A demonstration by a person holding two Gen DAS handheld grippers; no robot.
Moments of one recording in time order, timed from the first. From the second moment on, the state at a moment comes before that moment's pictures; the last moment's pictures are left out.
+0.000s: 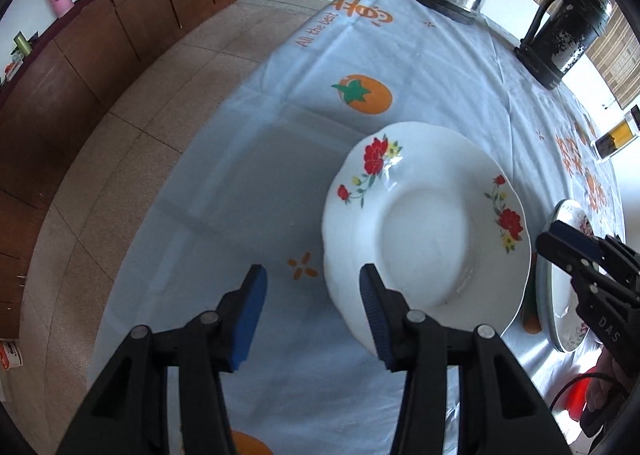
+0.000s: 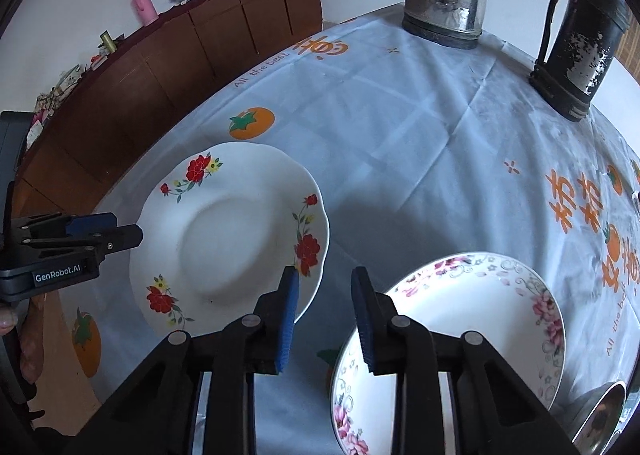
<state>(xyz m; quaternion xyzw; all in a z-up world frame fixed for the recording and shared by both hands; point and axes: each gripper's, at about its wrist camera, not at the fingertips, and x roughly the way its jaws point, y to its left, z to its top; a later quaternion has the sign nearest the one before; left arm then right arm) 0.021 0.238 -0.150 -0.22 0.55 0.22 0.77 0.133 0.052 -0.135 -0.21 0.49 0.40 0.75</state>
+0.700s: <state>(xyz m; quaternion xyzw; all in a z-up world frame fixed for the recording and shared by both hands) 0.034 0.229 -0.158 -0.20 0.57 0.19 0.78 0.131 0.077 -0.158 -0.26 0.50 0.38 0.73</state>
